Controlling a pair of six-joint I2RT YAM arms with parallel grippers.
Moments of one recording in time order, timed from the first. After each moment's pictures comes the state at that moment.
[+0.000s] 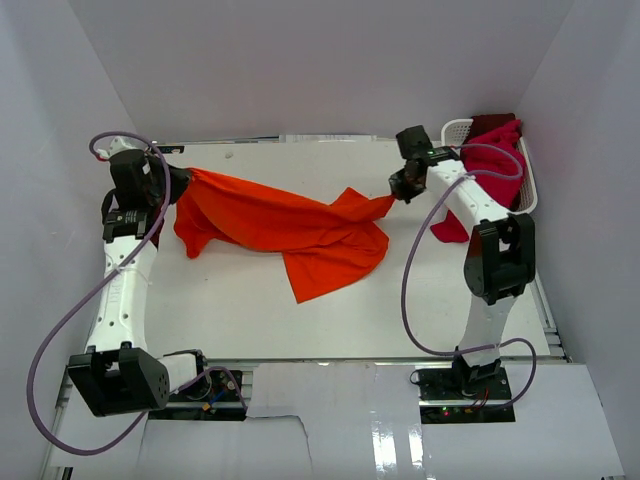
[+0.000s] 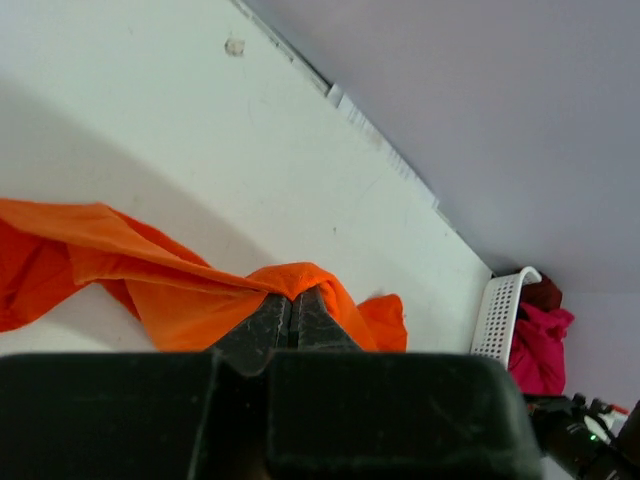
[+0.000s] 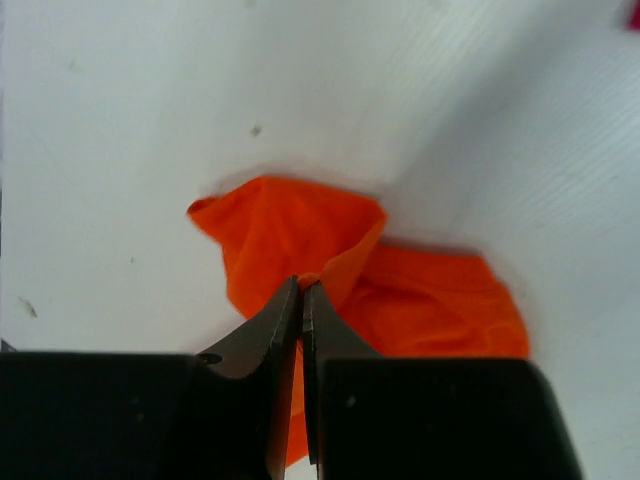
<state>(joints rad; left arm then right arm) 0.11 1.19 1.23 -0.38 0.07 -0.77 0.30 1.90 1.66 -0.82 0.21 1.31</state>
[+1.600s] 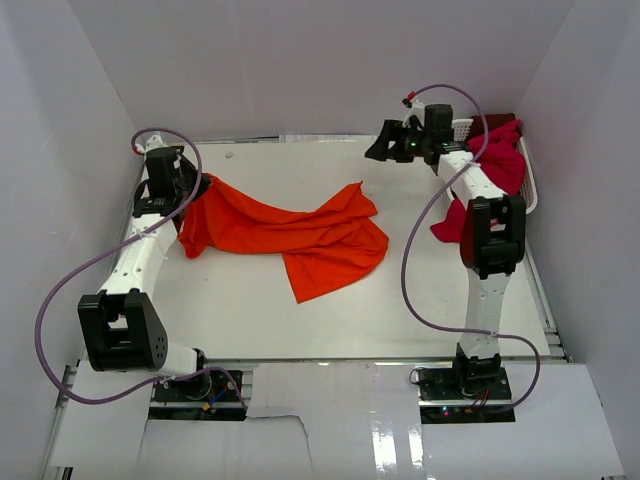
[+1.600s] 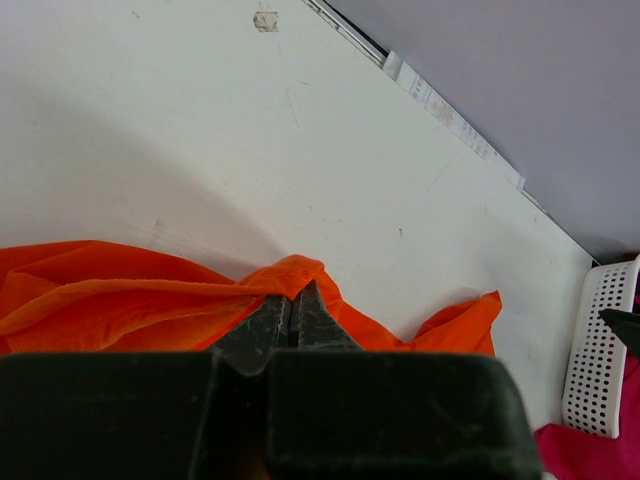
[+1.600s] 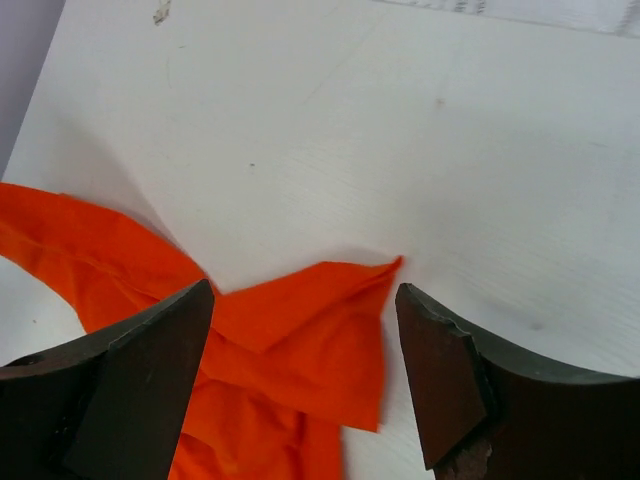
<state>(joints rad) 0.02 1.41 1.15 -0.19 0.00 -0.65 0.20 2.15 1.84 -0.20 -0.58 0.27</state>
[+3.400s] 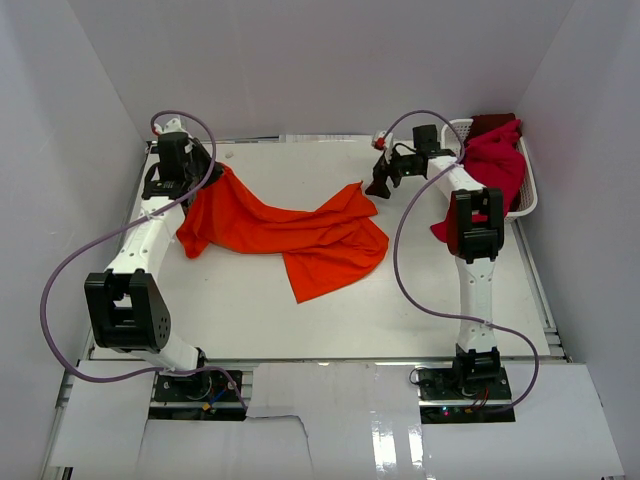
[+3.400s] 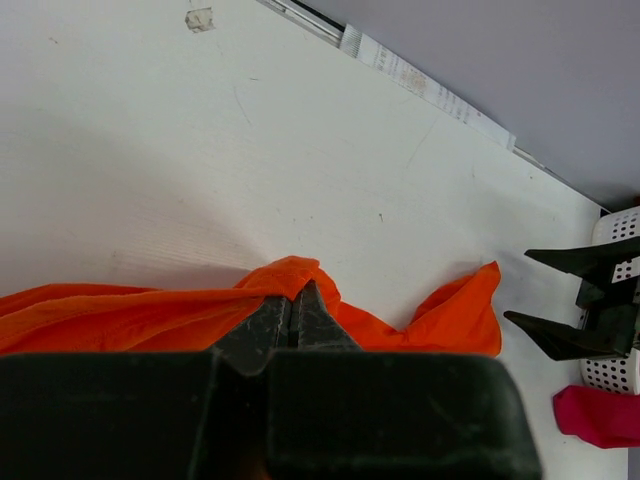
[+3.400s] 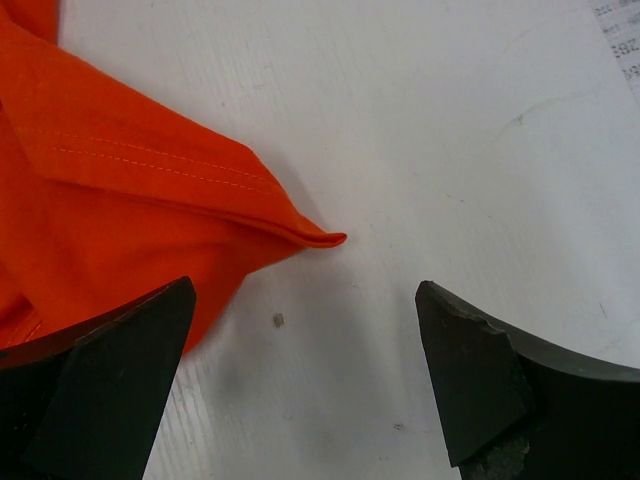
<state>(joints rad) -0.03 1.53 1.29 -0.22 0.06 -0.55 0.14 2.43 2.01 -0.42 -0.93 -0.80</state>
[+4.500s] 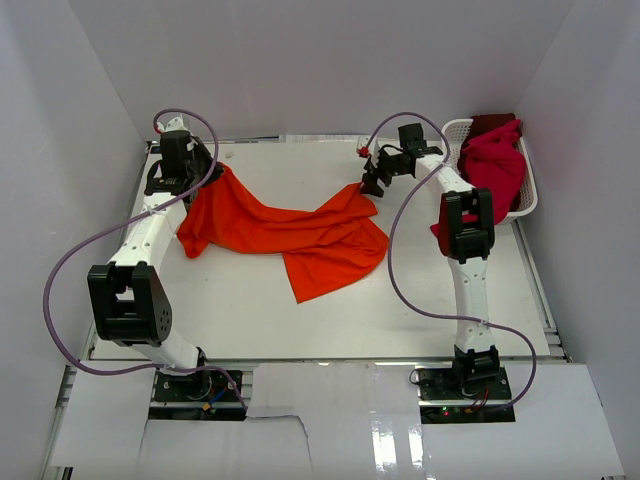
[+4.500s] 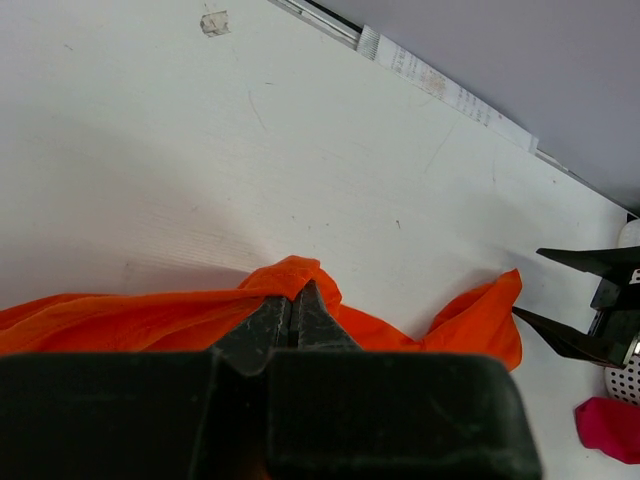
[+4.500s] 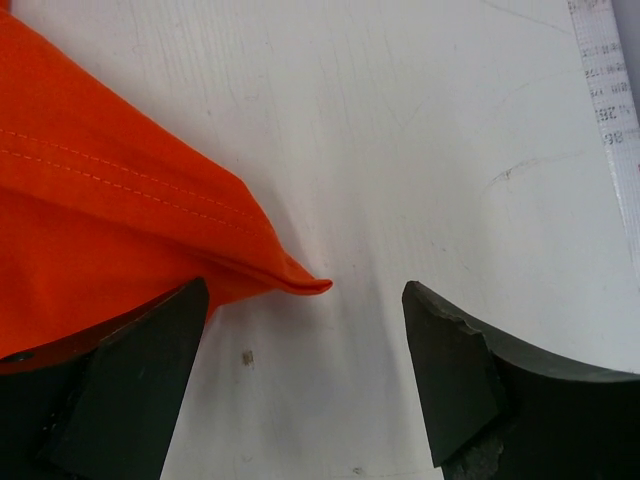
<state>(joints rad) -0.03 1.58 1.32 -0.22 0.03 -0.52 0.21 2.46 2.08 -0.50 -0.83 -1.01</state>
